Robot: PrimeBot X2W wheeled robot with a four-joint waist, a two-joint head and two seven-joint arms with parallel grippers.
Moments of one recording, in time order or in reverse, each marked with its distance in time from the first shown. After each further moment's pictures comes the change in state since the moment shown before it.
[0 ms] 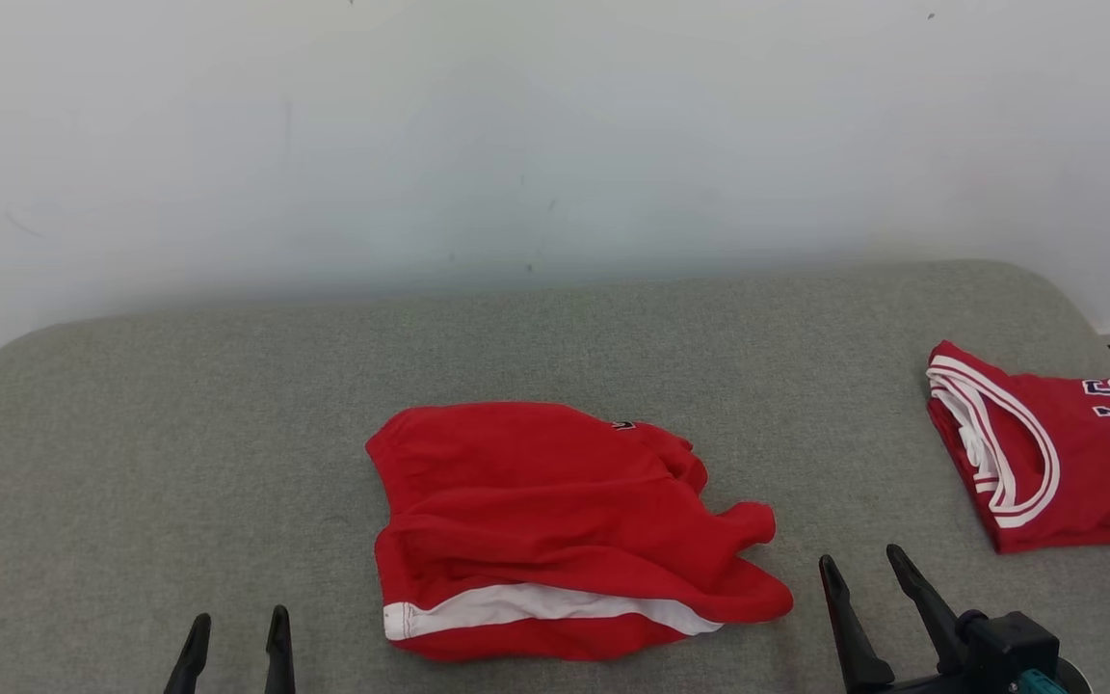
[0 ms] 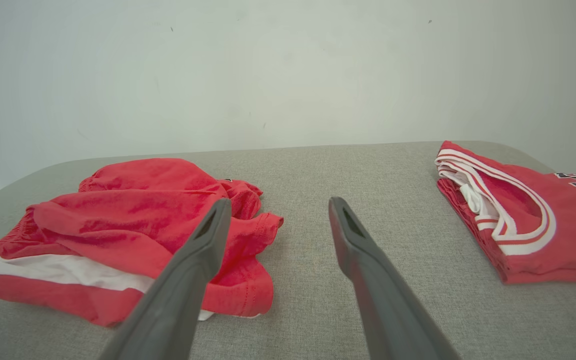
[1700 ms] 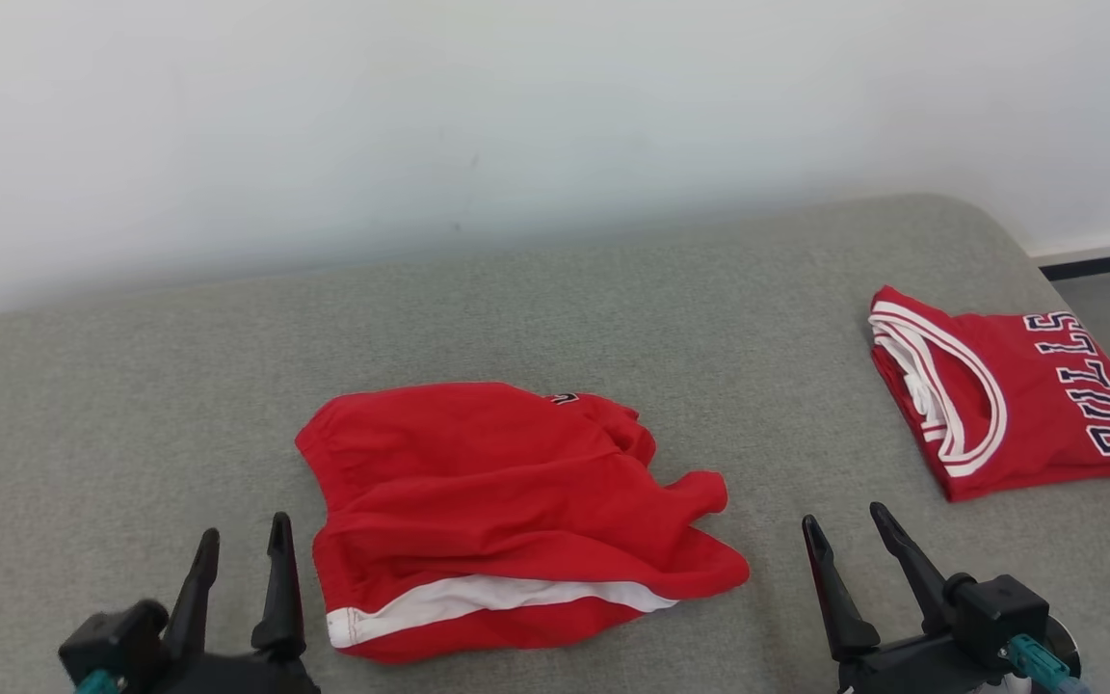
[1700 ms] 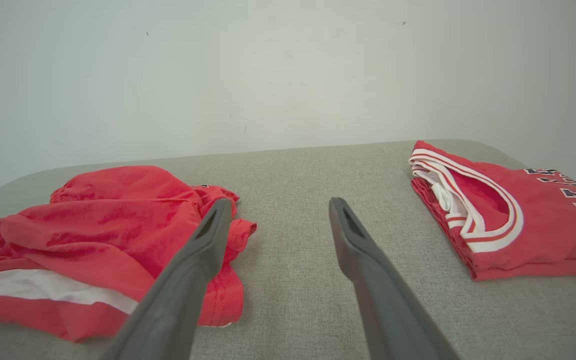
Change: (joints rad) left arm -0.231 0.114 -0.199 0.142 -0.344 0.157 0.002; right arm -0.060 -0.002 0.031 -0.018 0.006 0.000 0.000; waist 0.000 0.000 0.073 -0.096
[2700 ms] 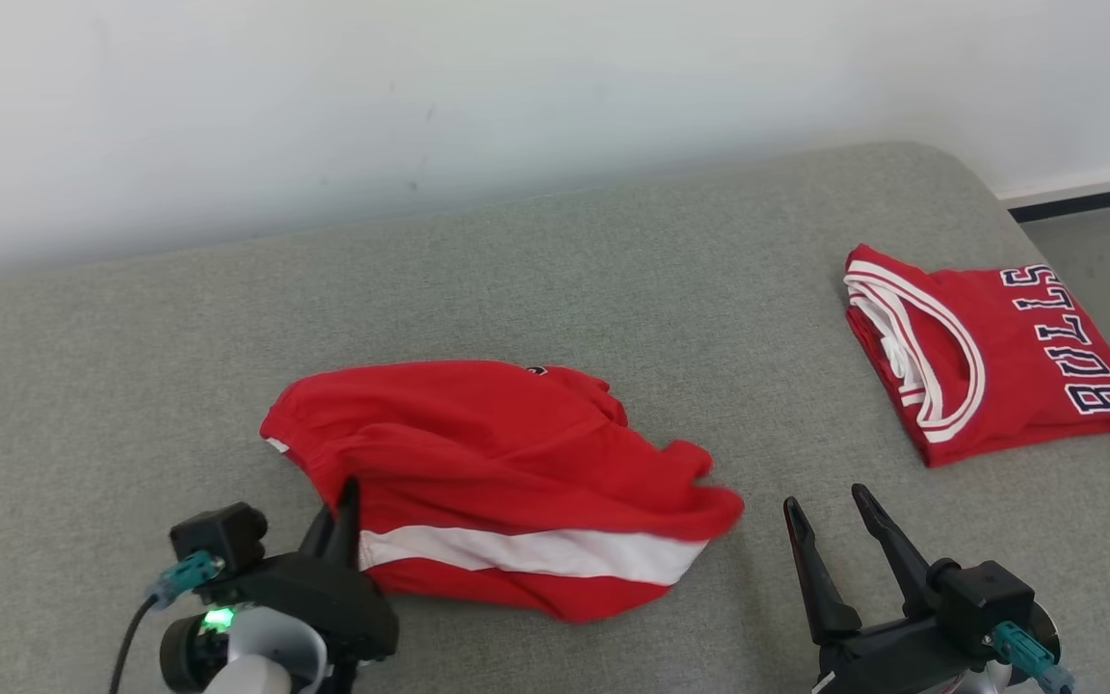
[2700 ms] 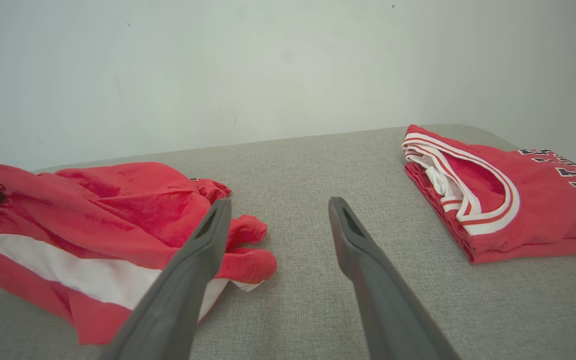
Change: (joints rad) left arm -0.216 -0.057 -0.142 0.216 -0.128 0.008 0.131; right arm -0.020 0.031 0.000 -0.015 -0.012 0.000 0.000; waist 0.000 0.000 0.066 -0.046
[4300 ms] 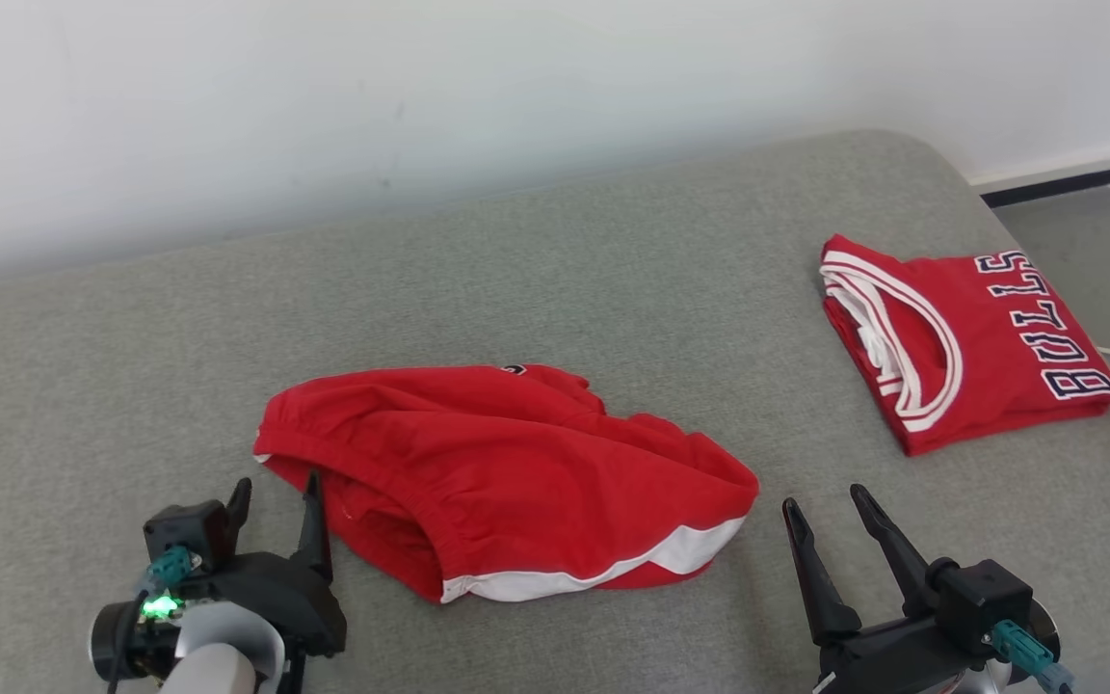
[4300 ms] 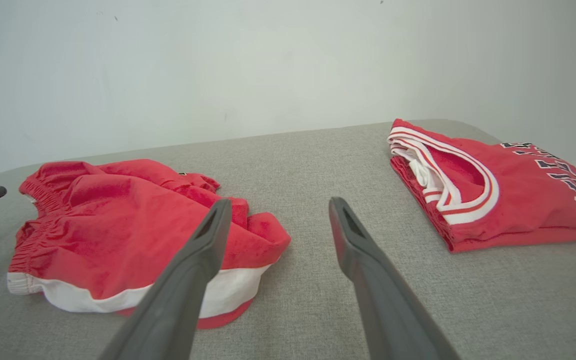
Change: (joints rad) left arm -0.102 0.030 0.071 0.259 0.237 -0.025 -0.133; right arm -0.005 -0.012 0.012 0.007 0.006 0.000 0.000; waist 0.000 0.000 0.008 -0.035
